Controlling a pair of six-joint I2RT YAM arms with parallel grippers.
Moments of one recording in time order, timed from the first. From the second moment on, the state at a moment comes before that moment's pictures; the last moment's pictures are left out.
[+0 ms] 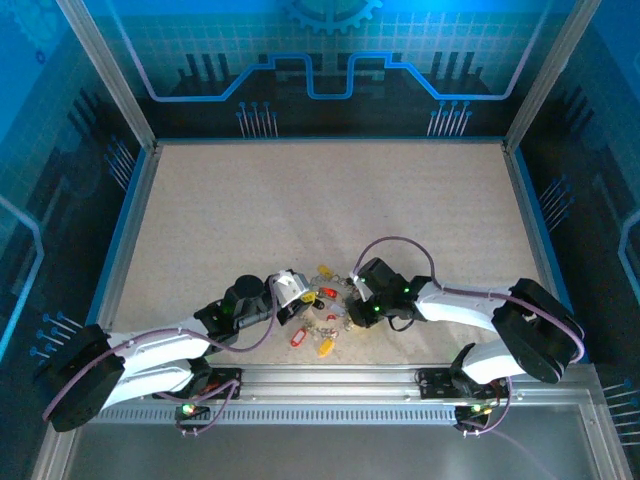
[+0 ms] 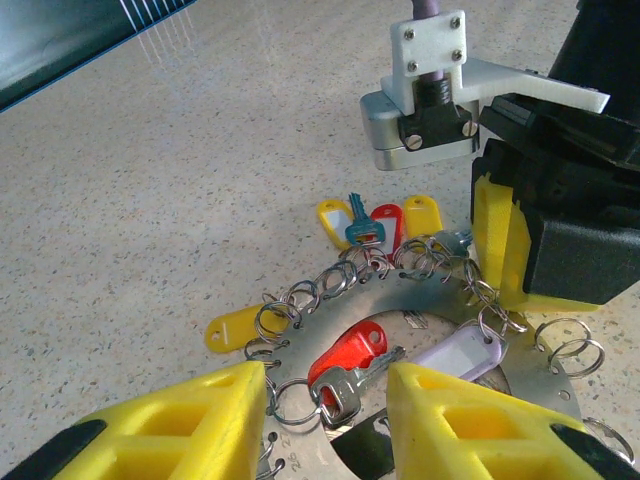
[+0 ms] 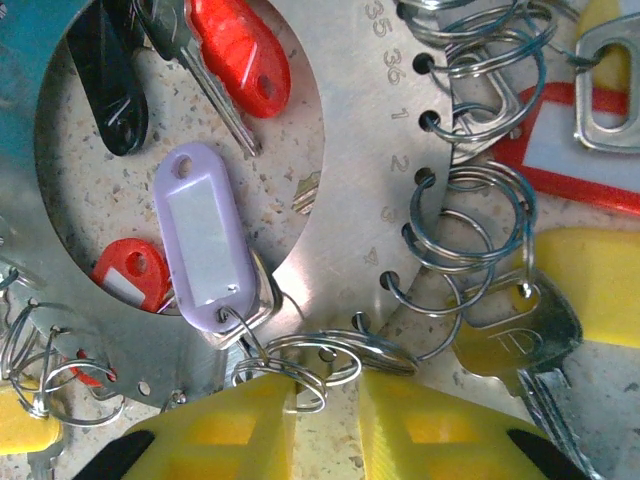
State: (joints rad) left arm -0.78 1.05 0.21 0.48 0.11 0.20; right arm 0.82 1.40 0.56 -0.25 -0.17 0.33
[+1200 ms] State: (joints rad) left arm -0.78 1.05 0.19 0.49 0.05 0.16; right arm 0.85 1.39 0.55 -0.24 -0.14 0.33
